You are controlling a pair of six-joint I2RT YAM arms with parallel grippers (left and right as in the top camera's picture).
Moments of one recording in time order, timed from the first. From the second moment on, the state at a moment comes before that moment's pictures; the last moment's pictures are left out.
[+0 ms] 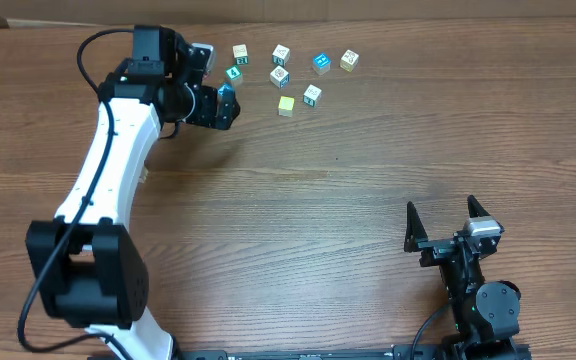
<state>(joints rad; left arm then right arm) -0.08 1.85 1.58 -0.77 0.27 0.11 0.18 0.03 0.02 -0.02 0.06 0.04</state>
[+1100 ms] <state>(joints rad) -0.23 1.48 1.58 -0.79 0.27 0.11 0.18 0.03 0.02 -0.03 0.06 0.04</state>
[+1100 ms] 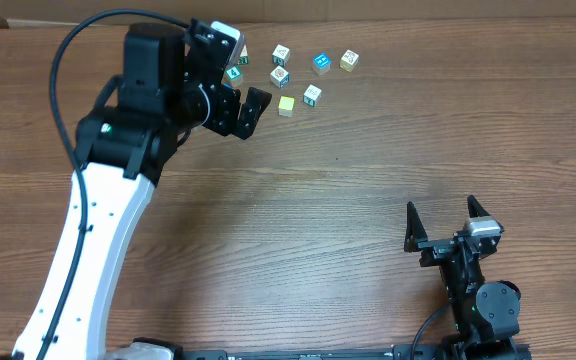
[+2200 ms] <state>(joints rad) -0.23 1.20 1.06 -0.93 0.27 0.11 0.18 0.03 0.02 -0.03 0.06 0.04</state>
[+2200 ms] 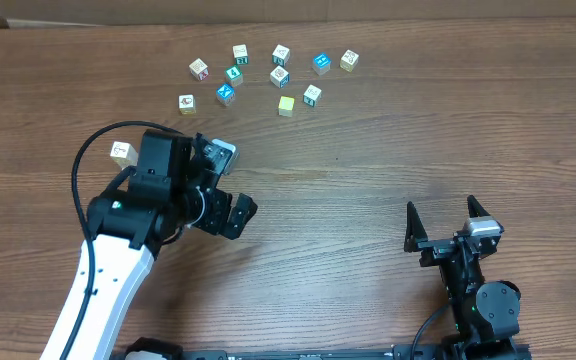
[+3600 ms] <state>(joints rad) -0.23 0.82 0.67 -0.29 0.27 0.10 0.18 0.03 0.02 -0.03 0.06 0.04</state>
